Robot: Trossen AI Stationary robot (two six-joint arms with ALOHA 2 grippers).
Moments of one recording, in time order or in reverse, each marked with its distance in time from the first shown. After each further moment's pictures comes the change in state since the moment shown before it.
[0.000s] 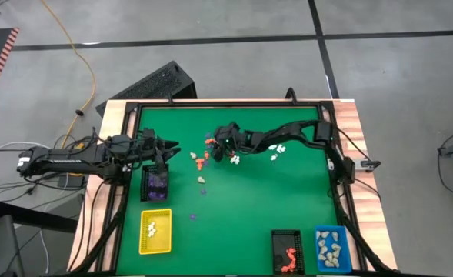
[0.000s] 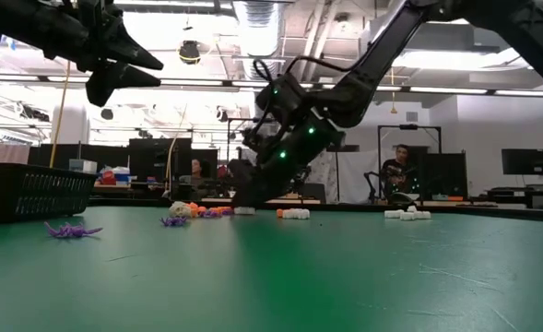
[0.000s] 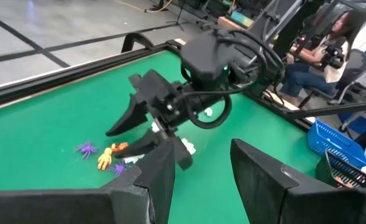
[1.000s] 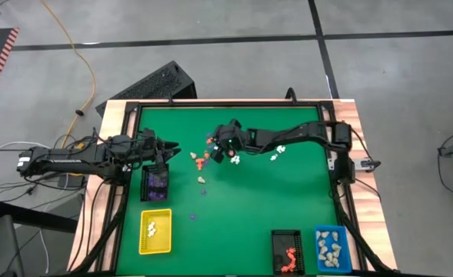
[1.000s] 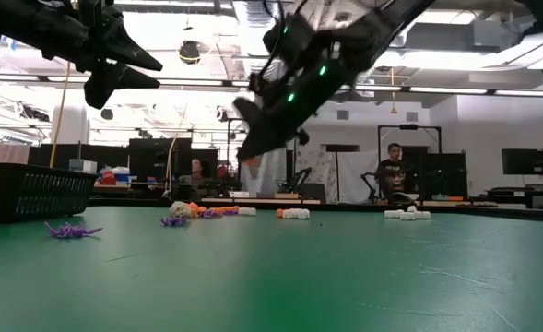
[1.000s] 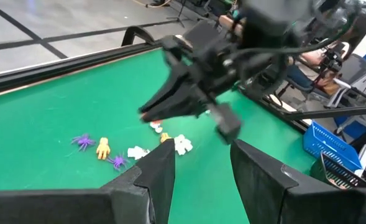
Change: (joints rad) left arm -0.002 0.000 0.000 -0.012 0.004 -0.047; right arm 0.083 -0.227 0.013 -0.211 0.031 0.022
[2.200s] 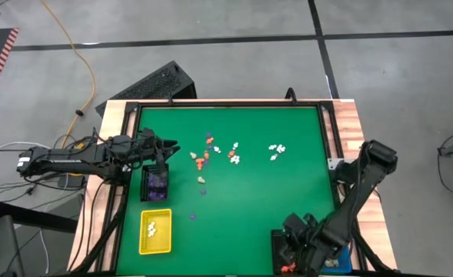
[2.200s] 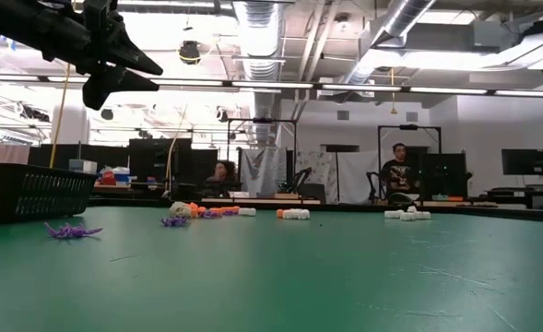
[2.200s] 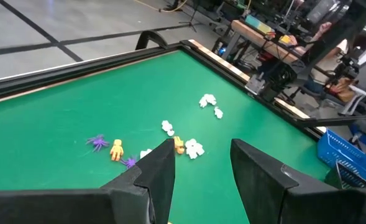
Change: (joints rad) left arm 0.000 0.000 0.000 -0.009 -0.055 -0.004; right arm 1.111 -0.227 0.000 -0.960 0.181 1.536
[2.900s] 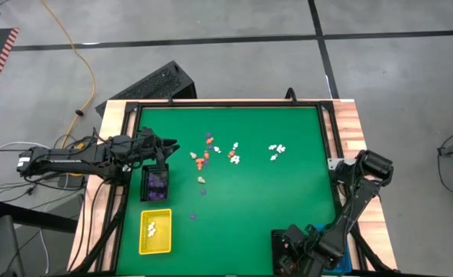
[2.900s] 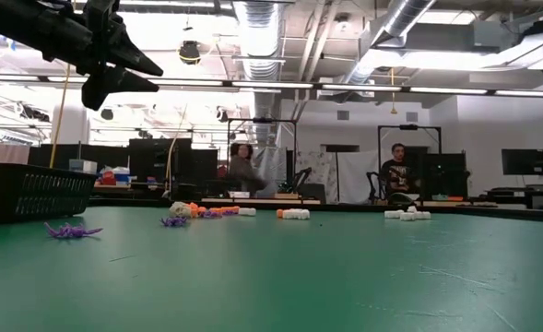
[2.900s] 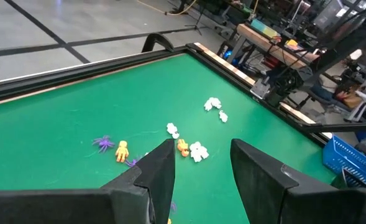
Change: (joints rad) left arm 0.000 0.000 0.000 0.000 -0.028 -0.009; right arm 0.036 0.109 0.000 0.065 -0.113 0.082
